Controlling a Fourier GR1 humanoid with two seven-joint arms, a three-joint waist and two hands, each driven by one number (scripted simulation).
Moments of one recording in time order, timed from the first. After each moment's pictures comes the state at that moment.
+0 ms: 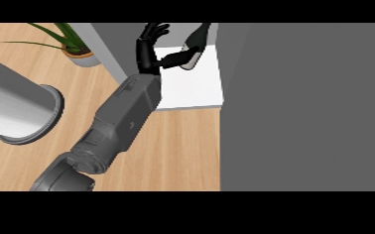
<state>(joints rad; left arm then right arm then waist) -1.12 0.00 -0.02 -0.17 0.54 0.54 -0.77 -0.08 -0.14 -0.03 -2.37 -0.33 0.20 0.53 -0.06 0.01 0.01</state>
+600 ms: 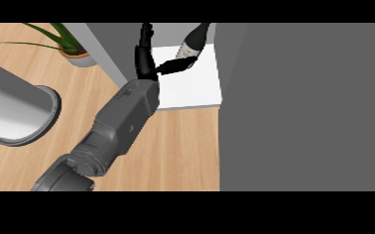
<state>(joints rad) -1.10 0.00 -0.02 -0.12 0.51 0.57 -0.80 -0.07 -0.13 -0.01 -2.37 -0.33 0.20 0.51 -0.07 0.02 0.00</state>
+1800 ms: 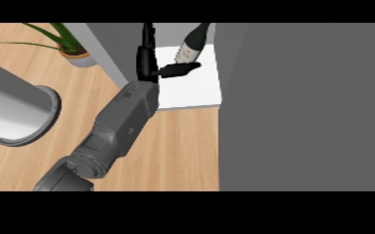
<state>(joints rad) -1.08 0.00 -0.03 -0.14 0.50 0.41 -0.87 -0.11 -0.14 0.01 -2.37 -0.32 0.17 0.55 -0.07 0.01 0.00</state>
